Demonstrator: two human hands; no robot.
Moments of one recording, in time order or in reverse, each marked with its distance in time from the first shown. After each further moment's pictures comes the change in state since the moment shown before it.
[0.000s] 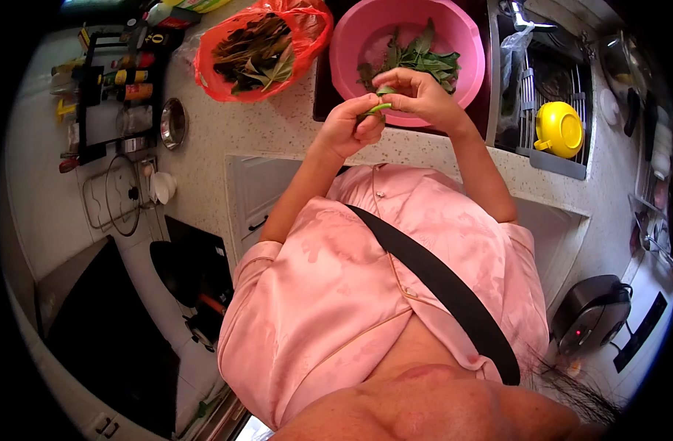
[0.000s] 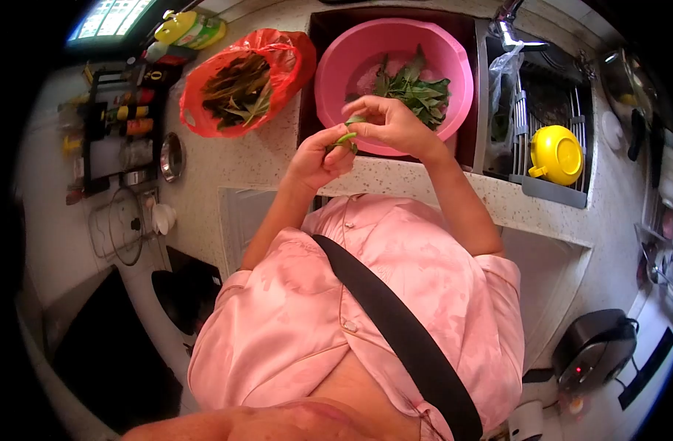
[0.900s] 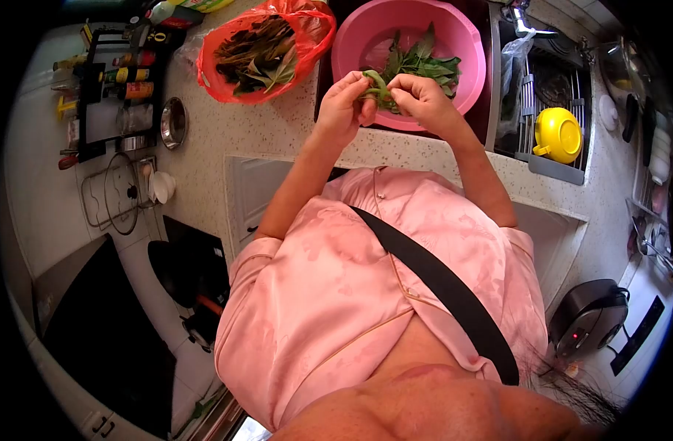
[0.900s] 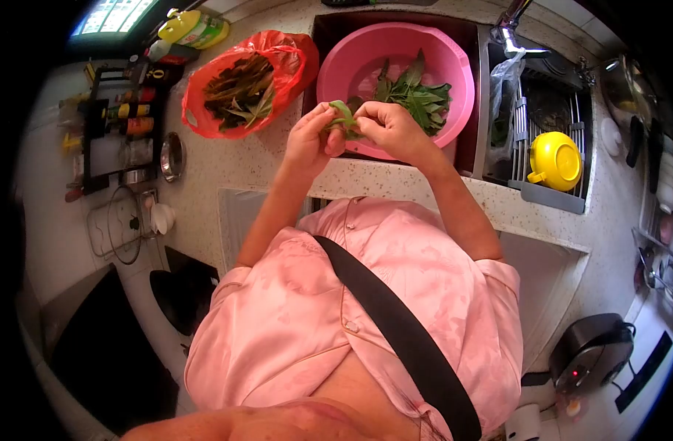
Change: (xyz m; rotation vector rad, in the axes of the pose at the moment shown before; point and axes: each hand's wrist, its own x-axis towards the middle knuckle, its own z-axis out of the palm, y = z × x) left_hand 0.008 0.021 0.017 0.260 0.226 0.309; right_hand -0.002 -0.020 0.013 -0.146 0.157 0.034
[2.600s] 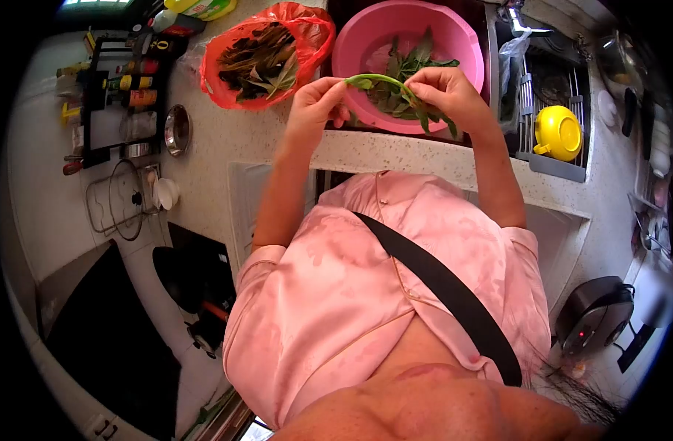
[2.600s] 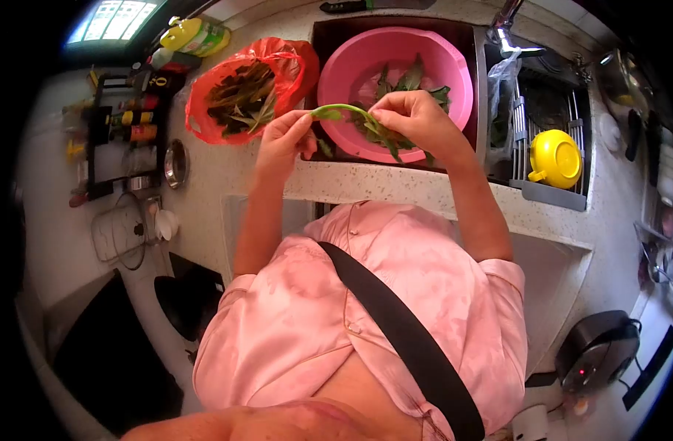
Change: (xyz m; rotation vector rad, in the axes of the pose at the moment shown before) left_hand -0.023 0.041 -0.011 0.459 0.079 0.094; right_hand -0.014 -0.034 -0.032 0.065 -0.034 0.058
